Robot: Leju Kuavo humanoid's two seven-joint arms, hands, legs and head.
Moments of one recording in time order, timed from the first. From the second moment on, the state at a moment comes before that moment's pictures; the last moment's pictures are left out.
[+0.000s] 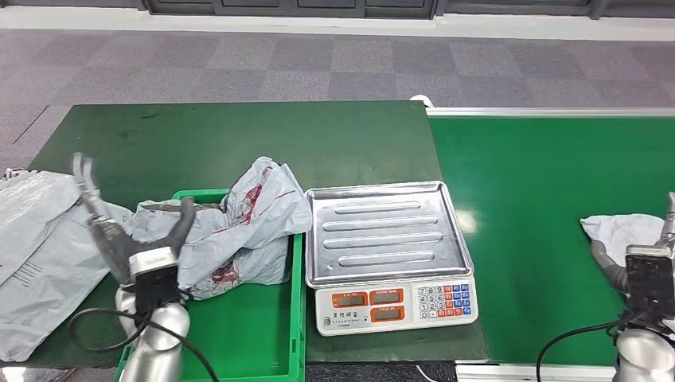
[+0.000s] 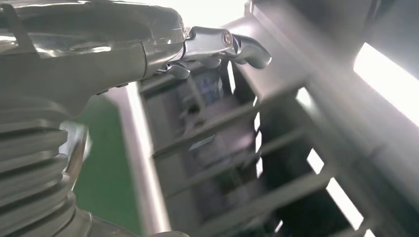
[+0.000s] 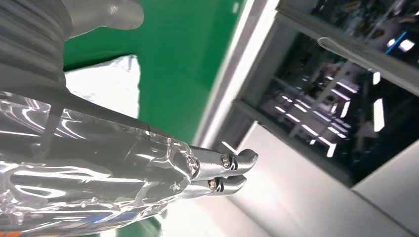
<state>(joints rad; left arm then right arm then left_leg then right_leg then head) -0.17 -0.15 -0.02 -1.47 -0.53 0.67 -0.57 -0.04 -0.19 -0.51 -1.42 0.41 -0.26 -0.56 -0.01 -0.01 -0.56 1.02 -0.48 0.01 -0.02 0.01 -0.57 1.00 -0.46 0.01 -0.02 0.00</state>
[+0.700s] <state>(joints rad) -0.37 -0.17 -0.12 -1.06 0.04 -0.23 -0.70 -0.29 -0.42 -0.58 -0.58 0.65 -0.26 -0.06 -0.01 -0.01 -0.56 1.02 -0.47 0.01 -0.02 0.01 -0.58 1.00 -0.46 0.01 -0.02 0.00</state>
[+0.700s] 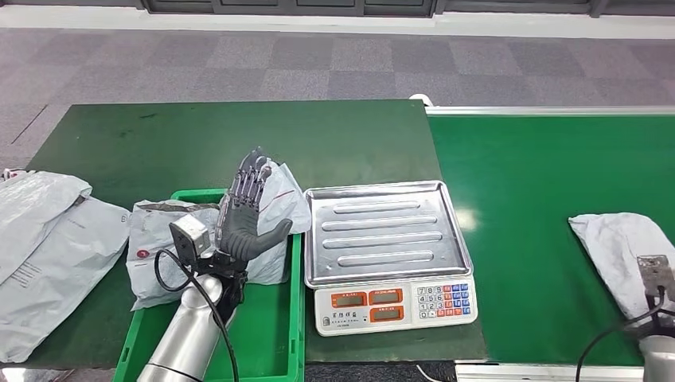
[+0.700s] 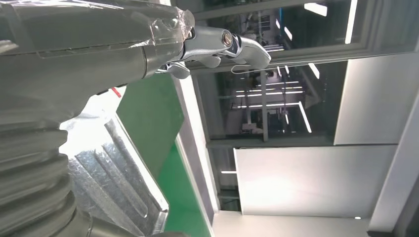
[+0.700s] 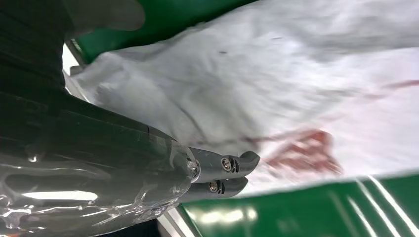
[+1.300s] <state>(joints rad) -0.41 -0.17 -0.10 -0.96 0.05 -0.27 -0.70 -0.37 -0.48 -0.59 -0.41 0.67 -0.05 0.06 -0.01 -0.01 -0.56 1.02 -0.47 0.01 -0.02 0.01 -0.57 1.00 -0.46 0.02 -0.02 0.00</state>
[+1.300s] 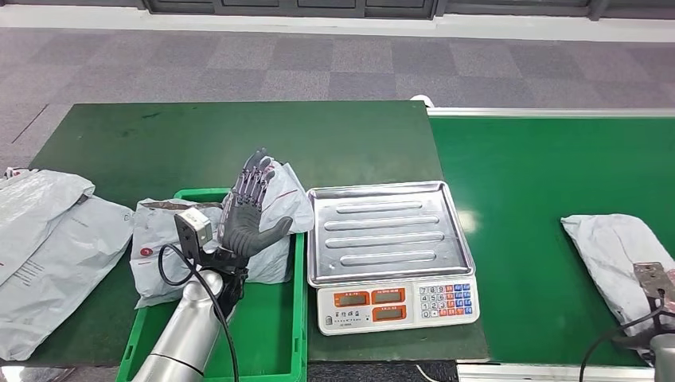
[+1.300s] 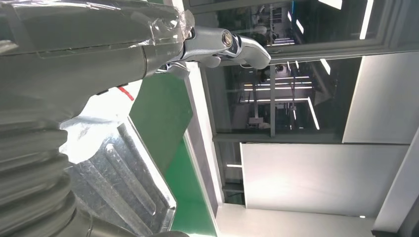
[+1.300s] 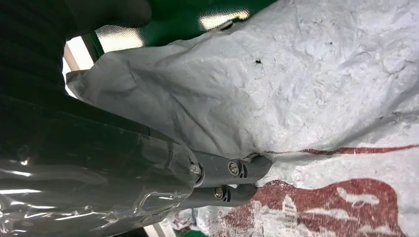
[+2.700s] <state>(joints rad) -0.44 -0.19 -0.06 -0.91 0.06 -0.27 -0.70 -0.12 -0.22 -0.44 -1.39 0.40 -0.52 -0.71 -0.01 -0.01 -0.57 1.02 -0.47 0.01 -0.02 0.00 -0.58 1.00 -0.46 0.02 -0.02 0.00</state>
